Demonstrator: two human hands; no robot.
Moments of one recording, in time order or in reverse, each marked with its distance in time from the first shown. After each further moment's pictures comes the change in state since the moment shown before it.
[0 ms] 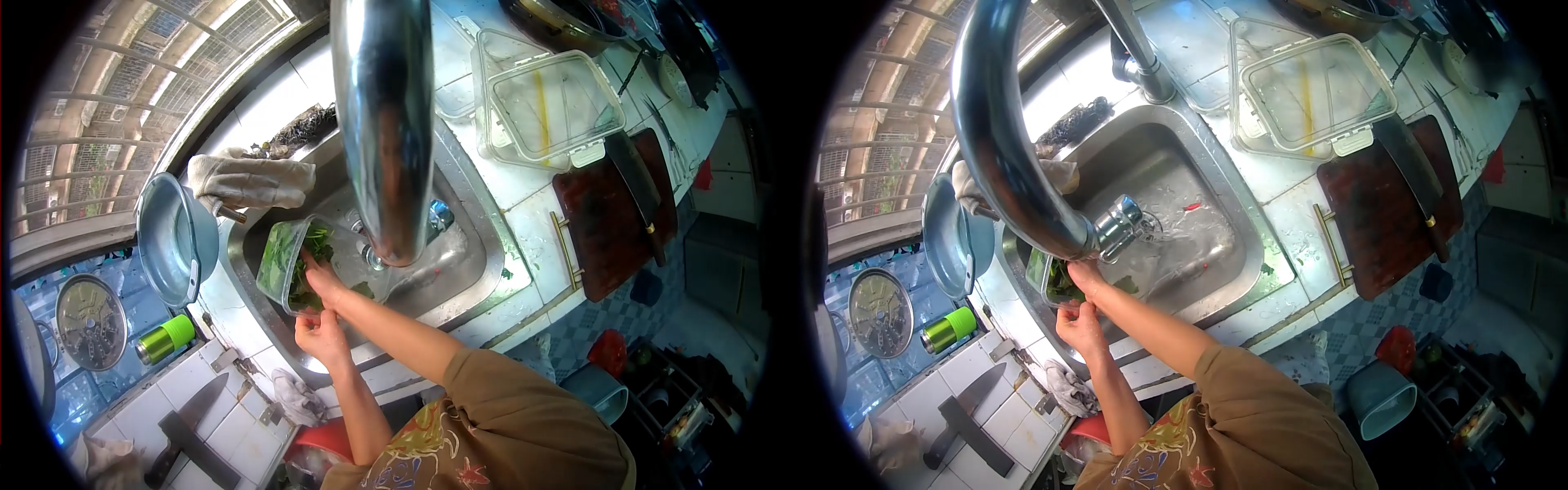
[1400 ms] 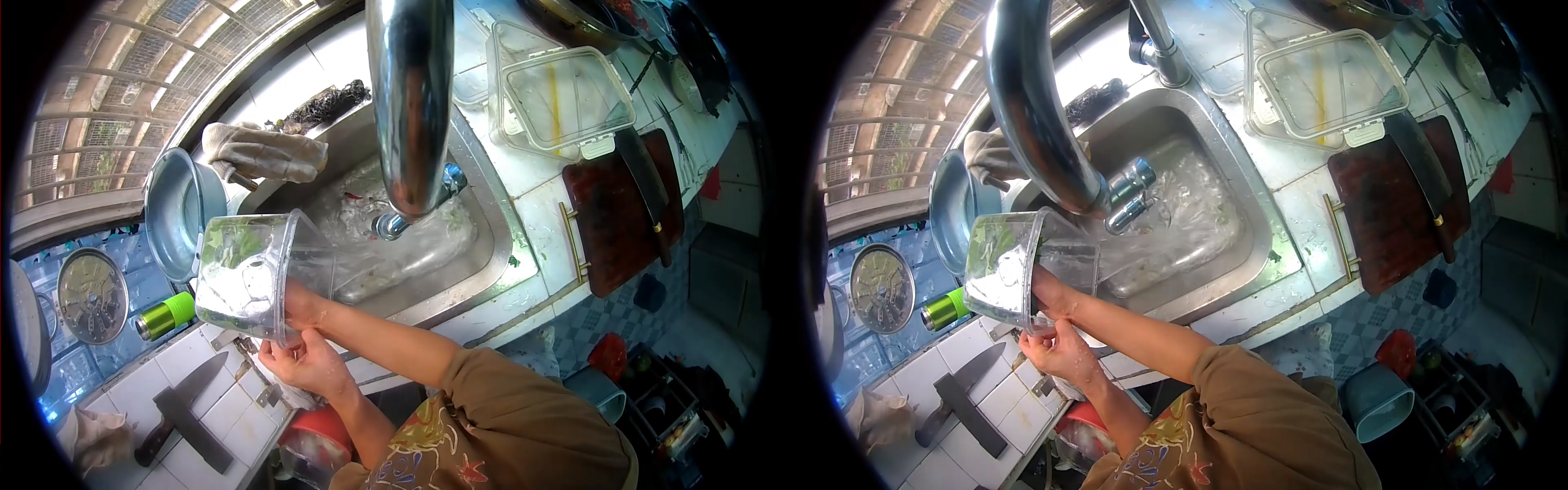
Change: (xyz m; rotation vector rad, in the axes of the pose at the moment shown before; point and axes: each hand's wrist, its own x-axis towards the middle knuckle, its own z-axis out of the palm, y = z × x) left_hand -0.039 0.084 -0.028 0.427 0.376 0.341; right_hand -0.100 -0.088 0.071 0.697 -0.673 0.262
